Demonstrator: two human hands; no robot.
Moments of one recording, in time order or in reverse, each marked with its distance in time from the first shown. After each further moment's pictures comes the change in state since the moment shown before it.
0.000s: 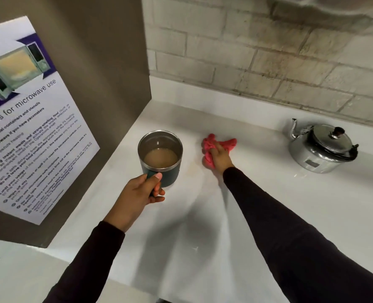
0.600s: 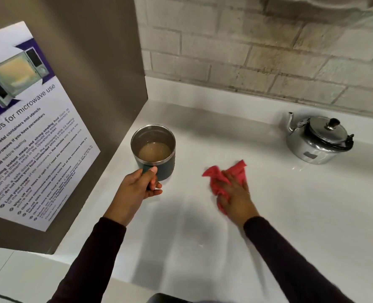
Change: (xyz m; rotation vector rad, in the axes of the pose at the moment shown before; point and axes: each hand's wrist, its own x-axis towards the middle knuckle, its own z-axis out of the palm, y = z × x) left_hand 0.013 0.000 -0.017 -0.026 -0.002 0.037; right_hand -0.119 0.055 -0.030 -0.723 0.014 -0.402
